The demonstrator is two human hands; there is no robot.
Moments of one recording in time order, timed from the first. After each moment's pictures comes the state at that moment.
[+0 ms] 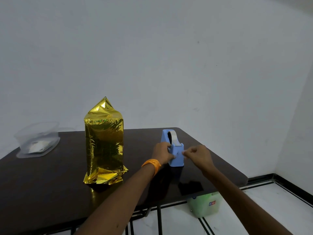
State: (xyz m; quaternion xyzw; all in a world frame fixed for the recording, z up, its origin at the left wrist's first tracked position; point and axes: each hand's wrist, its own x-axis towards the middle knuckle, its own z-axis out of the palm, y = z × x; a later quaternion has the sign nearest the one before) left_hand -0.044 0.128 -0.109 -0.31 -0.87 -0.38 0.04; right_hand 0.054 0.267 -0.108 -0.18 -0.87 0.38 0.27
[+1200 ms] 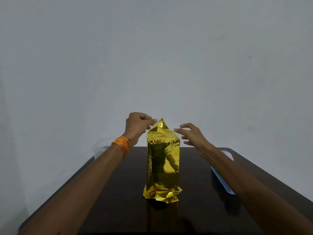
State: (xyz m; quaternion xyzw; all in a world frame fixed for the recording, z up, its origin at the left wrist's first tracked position) left_hand -0.050 -0.135 0.049 -0.16 -0.75 -0.60 0.22; right_hand -0.049 0.092 0.010 0.04 -0.79 0.59 0.14
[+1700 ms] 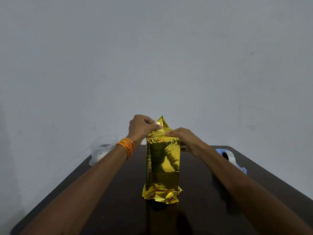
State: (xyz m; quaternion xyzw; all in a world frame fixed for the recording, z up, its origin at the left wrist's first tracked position) left_hand -0.072 -0.121 0.029 -0.16 -0.79 -0.56 0.22; right_hand -0.072 0.075 -0.003 0.01 -0.80 0.59 0.07
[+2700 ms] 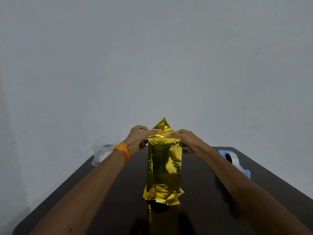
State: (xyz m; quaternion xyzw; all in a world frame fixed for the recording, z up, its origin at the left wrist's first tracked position) left_hand -0.099 -0.135 0.004 -0.05 -0.73 -0.69 0.01; right_hand -0.075 0.078 -0.005 0.03 -0.81 0.58 0.06
